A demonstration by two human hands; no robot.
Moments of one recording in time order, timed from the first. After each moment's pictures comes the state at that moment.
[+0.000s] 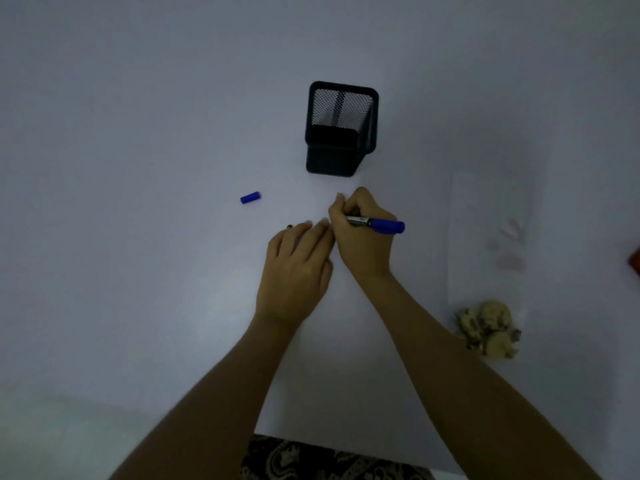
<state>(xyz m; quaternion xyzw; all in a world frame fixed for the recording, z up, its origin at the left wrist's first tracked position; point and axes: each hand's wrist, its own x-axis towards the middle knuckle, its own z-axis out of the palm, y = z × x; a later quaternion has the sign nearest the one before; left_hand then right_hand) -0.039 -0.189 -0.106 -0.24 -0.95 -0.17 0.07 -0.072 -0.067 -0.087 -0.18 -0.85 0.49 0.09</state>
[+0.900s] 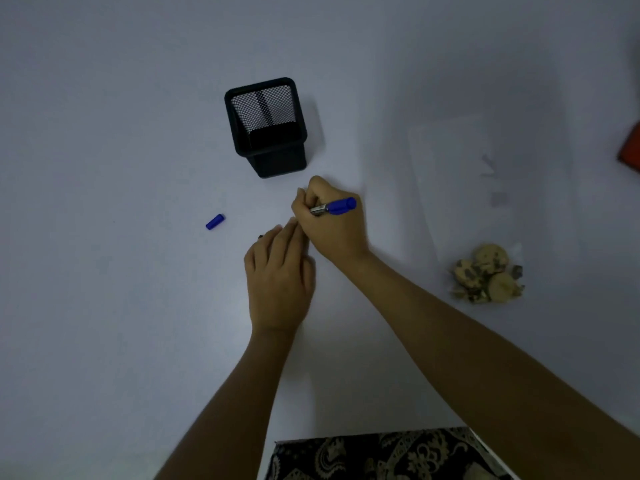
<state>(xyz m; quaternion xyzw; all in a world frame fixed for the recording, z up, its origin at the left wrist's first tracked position) -0.033 -0.192 -0.111 -0.24 -0.95 -0.18 0.04 -0.068 -0.067 -0.103 -0.17 -0.83 0.51 0.13</state>
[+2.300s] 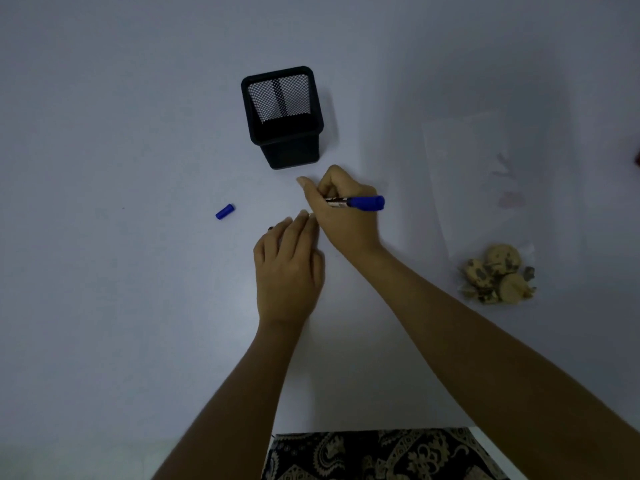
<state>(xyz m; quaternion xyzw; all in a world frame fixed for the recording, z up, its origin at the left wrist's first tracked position) -0.032 -0.192 -0.111 -0.24 -0.95 -0.19 0.03 -0.069 -0.065 -0.102 -0.17 -0.81 0.54 0.16</state>
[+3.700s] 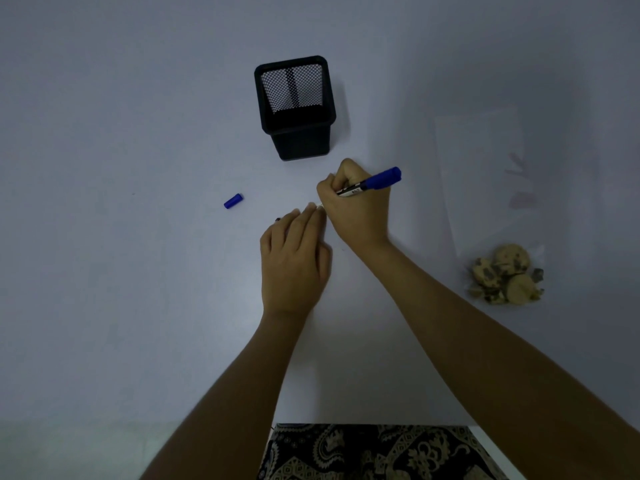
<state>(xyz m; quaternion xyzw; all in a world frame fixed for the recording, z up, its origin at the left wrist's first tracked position) -0.032 -0.192 -0.113 -0.23 -0.95 -0.20 0.04 -0.070 -0.063 -0.102 -0.20 -0.81 0.53 0.15</state>
